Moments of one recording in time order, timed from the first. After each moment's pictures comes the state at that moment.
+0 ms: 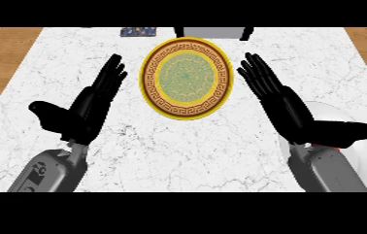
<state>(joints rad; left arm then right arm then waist) -0.28 0.37 -0.35 -1.62 0.38 0.28 0.12 -0.30 -0.31 0.30 -1.58 -0.44 0.07 -0.16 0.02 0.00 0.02</state>
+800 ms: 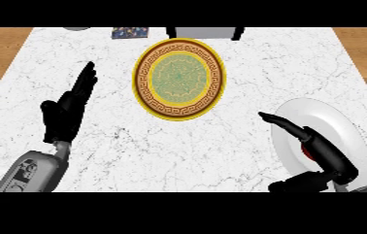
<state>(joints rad) -0.24 0.45 -0.28 -1.45 0.23 0.30 0.06 -0.03 -0.60 0.35 -1.59 -0.07 0.13 -0.32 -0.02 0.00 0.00</state>
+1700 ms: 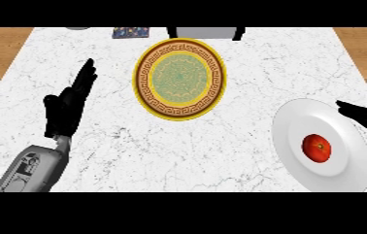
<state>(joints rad) -0.27 0.42 -0.23 -1.39 0.19 0.26 0.05 0.14 -1.02 0.07 -1.76 0.11 0.20 -0.33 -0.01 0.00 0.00</state>
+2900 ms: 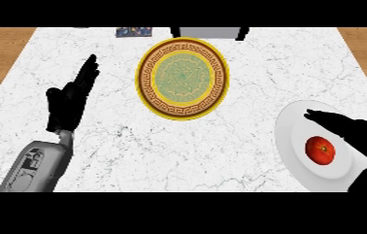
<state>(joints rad) -0.29 0.34 -0.14 -1.38 0.09 0.17 0.09 -0.04 -0.84 0.19 -1.57 0.52 0.43 -0.15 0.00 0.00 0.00</state>
